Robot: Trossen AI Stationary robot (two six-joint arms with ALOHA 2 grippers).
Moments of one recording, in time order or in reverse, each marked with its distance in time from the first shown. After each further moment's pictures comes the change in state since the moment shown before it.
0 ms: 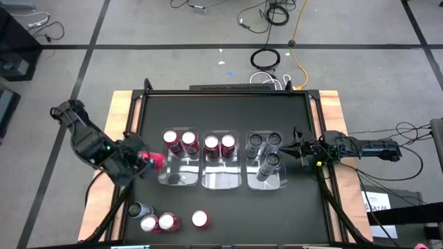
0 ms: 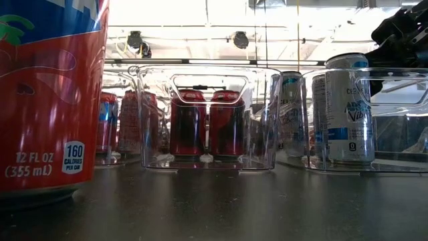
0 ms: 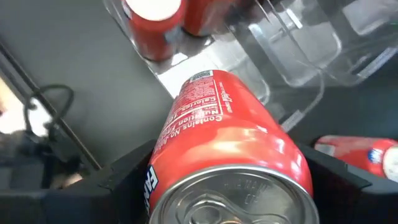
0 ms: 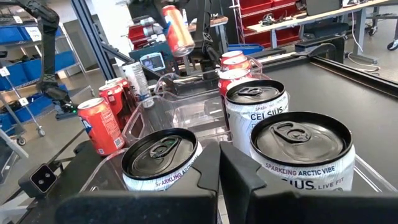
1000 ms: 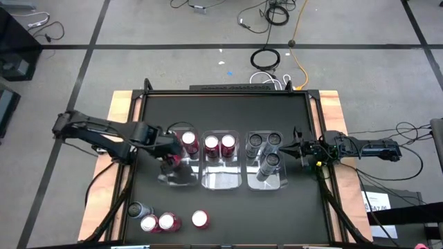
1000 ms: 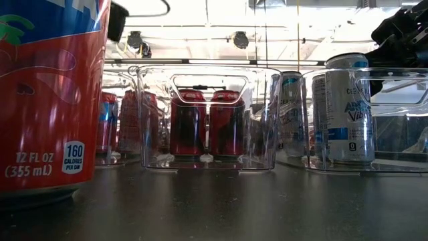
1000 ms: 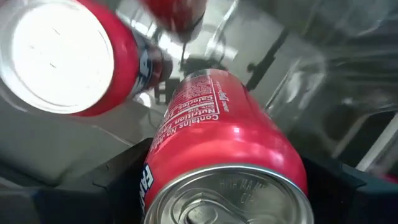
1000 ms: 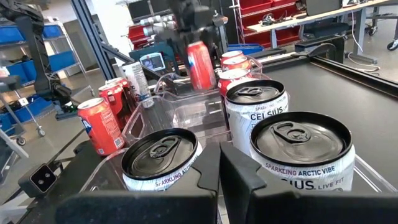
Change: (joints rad) left arm 0.624 0.137 -0.243 0.368 0.347 1.045; right arm 0.000 0.000 0.000 0.000 0.000 0.000
